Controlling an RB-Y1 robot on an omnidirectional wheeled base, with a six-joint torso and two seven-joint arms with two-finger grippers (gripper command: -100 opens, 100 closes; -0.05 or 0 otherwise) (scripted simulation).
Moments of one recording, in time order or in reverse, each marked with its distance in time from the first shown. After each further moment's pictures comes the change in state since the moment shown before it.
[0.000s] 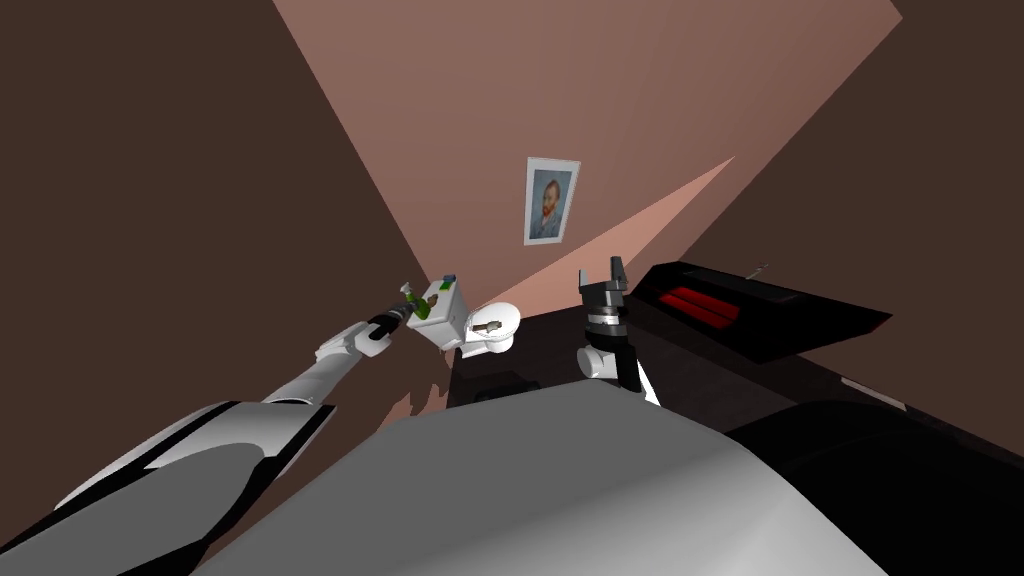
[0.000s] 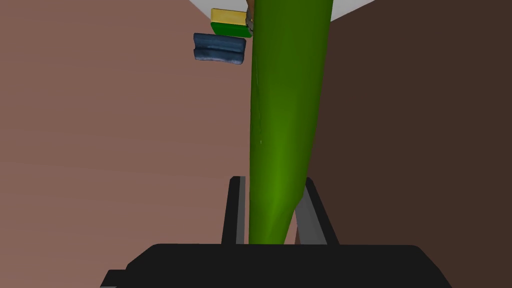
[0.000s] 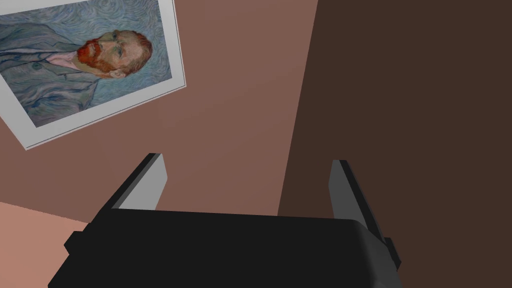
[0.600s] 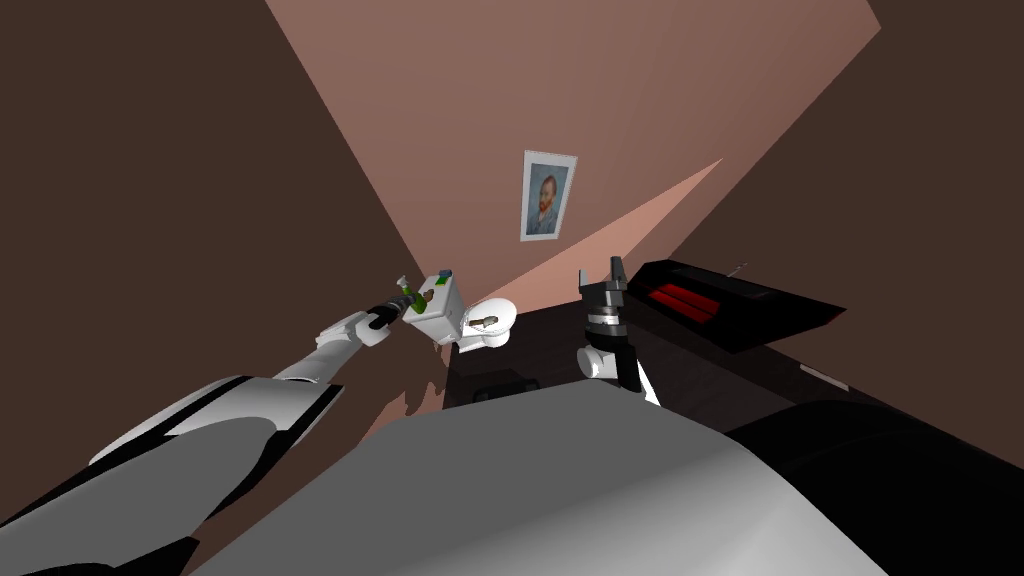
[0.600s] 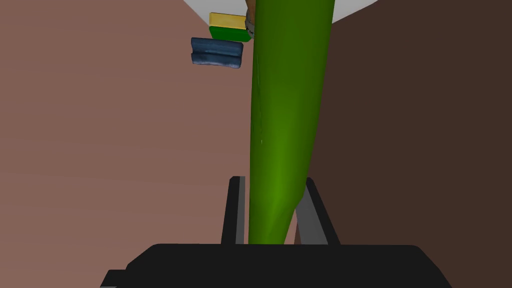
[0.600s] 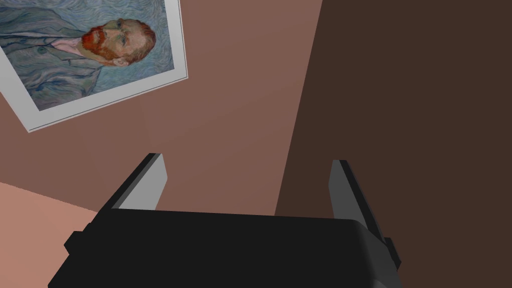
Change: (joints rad) left arm -0.134 0.014 -0.063 0.124 0.008 0.013 0.026; right arm 0.000 0.000 0.000 0.000 0.000 0.000 0.000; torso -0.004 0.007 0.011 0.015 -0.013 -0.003
